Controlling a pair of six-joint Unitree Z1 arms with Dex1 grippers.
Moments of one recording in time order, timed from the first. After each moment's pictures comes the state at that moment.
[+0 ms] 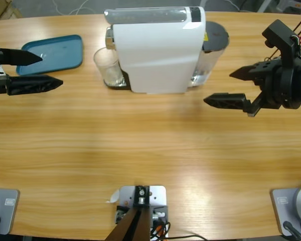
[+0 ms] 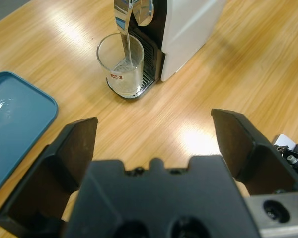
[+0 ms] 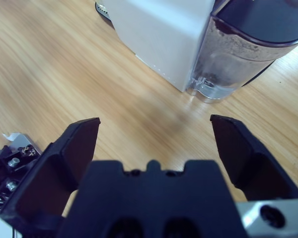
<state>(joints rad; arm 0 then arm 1) -0.54 1.21 -0.77 0.23 -0.26 0.11 0.73 1.27 -0.78 0.30 0.09 0.06</state>
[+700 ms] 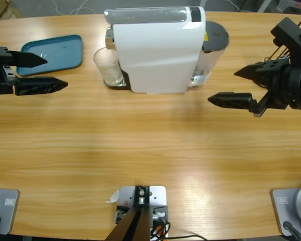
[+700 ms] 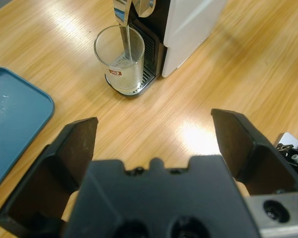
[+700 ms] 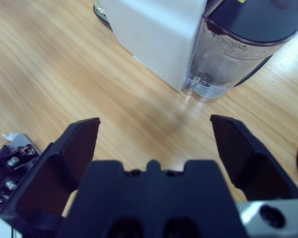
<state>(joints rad) -0.54 1.25 -0.77 0.22 -0.26 0.12 0.73 1.24 -0.78 0.32 0.07 0.06</state>
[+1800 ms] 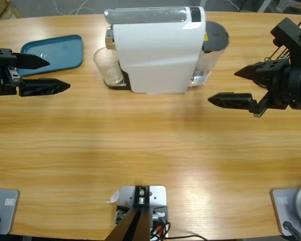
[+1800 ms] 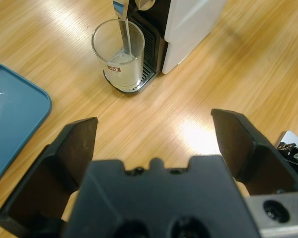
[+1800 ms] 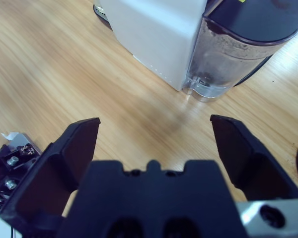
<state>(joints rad) -0.54 1.27 -0.77 0.22 -0.26 0.12 0.73 1.24 -0.78 0.32 0.07 0.06</state>
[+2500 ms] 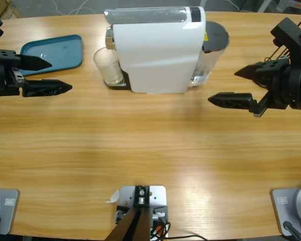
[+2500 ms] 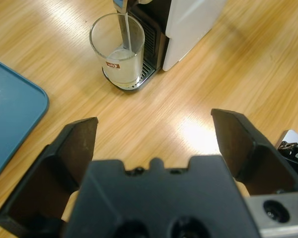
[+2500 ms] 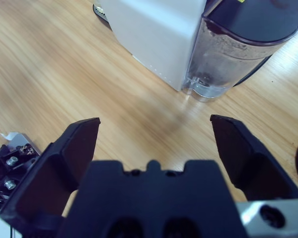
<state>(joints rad) -0.54 1.29 -0.77 0.22 -0.26 0.12 0.73 1.24 -0.78 0.32 0.07 0.05</state>
